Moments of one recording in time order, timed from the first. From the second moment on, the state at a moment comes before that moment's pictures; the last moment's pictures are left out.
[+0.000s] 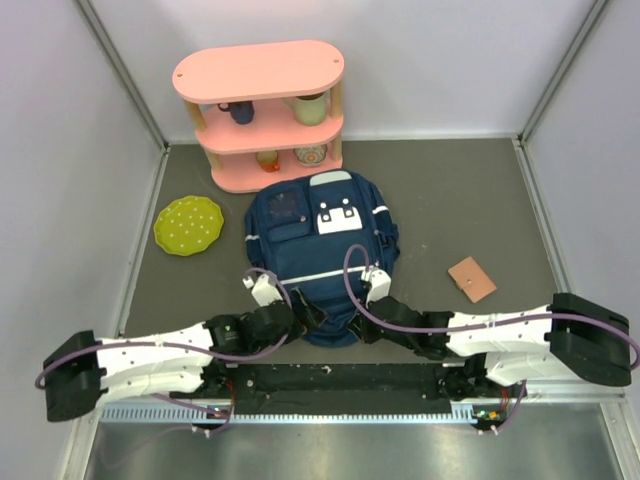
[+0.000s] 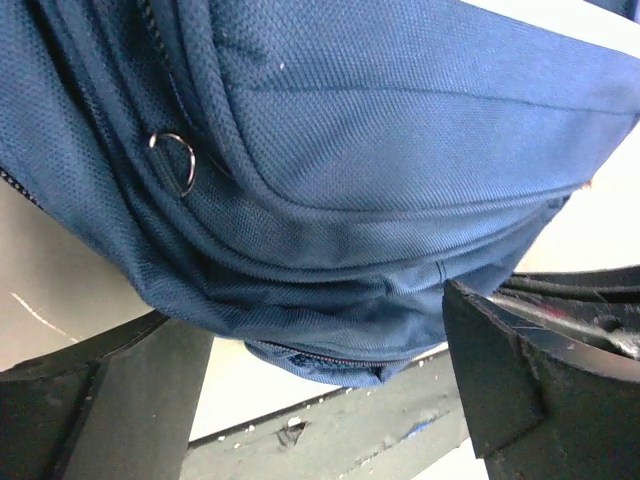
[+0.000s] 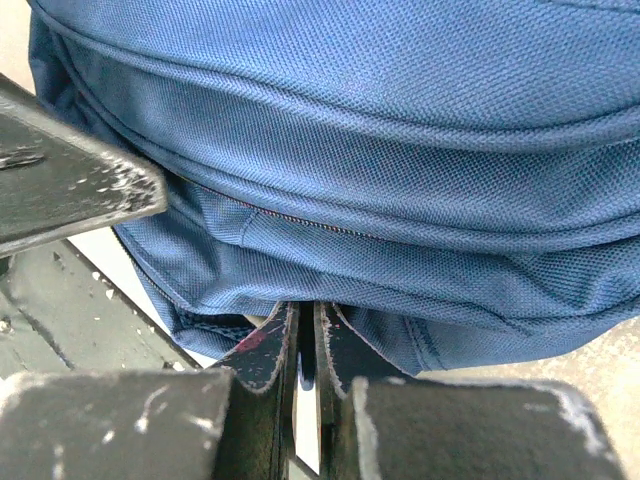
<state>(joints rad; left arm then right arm) -1.14 0.83 0.30 -0.20 -0.36 -1.40 1.24 1.21 0.39 0.19 0.29 0.72</state>
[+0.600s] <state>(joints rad) -1.16 0.53 0.26 -0.43 -0.50 -1.55 1.22 1.13 0.37 0.18 0.31 0.80</state>
